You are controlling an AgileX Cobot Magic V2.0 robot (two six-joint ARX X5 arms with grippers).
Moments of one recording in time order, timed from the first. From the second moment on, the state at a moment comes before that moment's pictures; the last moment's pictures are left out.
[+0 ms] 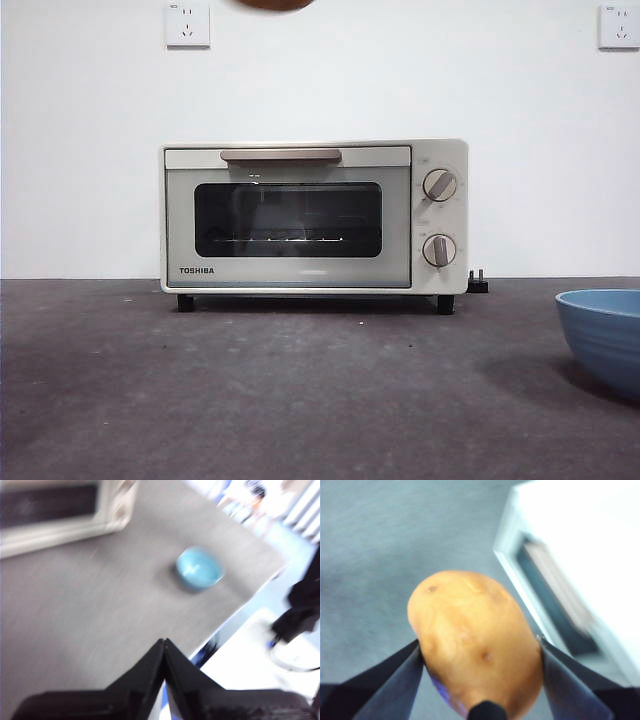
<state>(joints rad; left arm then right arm) -0.25 0.45 1.07 -1.14 0.59 0.01 0.73 1.85 2.32 -1.30 -0.07 -0.33</state>
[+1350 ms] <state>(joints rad) -0.25 0.79 1.07 -0.90 0.75 0.11 0.30 1.16 1.12 -1.03 -0.06 -0.25</state>
